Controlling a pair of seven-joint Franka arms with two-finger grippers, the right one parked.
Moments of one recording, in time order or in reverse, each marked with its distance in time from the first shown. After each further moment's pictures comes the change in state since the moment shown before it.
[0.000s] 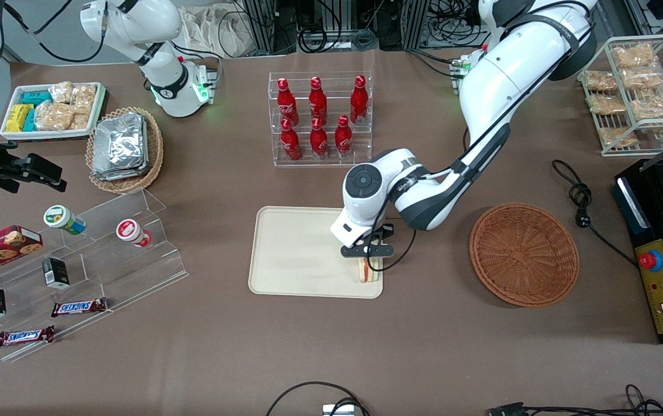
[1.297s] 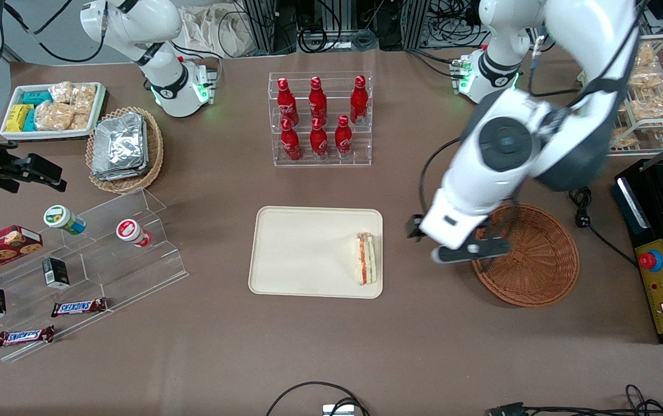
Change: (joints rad) arm 0.244 -0.384 0.030 0.150 -0.363 -0.402 0.332
